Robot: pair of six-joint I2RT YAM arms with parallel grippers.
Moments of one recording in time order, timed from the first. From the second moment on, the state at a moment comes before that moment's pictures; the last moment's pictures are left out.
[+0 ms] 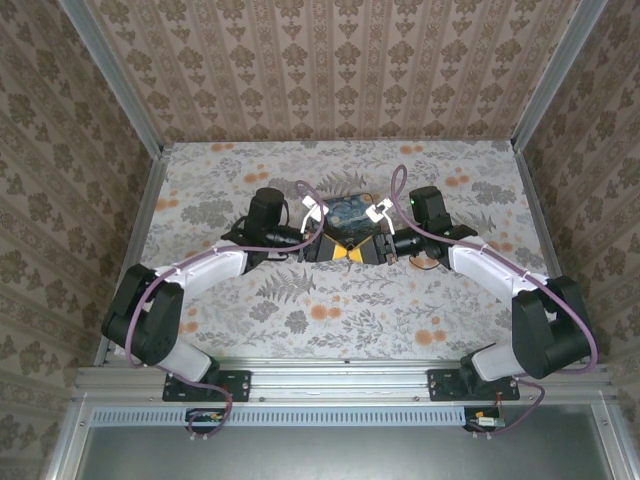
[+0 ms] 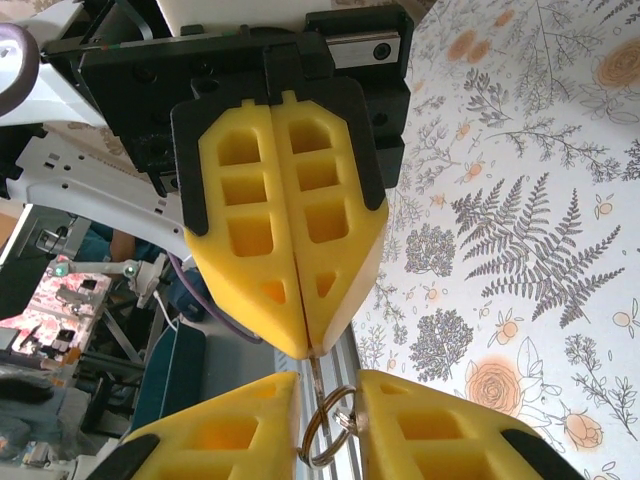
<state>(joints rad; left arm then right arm) -0.59 1.52 0.87 0.20 1.18 -0.44 0.33 1.42 0.87 -0.16 -1.19 0.22</state>
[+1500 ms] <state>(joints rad) -0.92 1.48 0.85 -0.15 -0.08 -0.78 0.15 1.12 0.57 -0.01 -0.56 0.63</state>
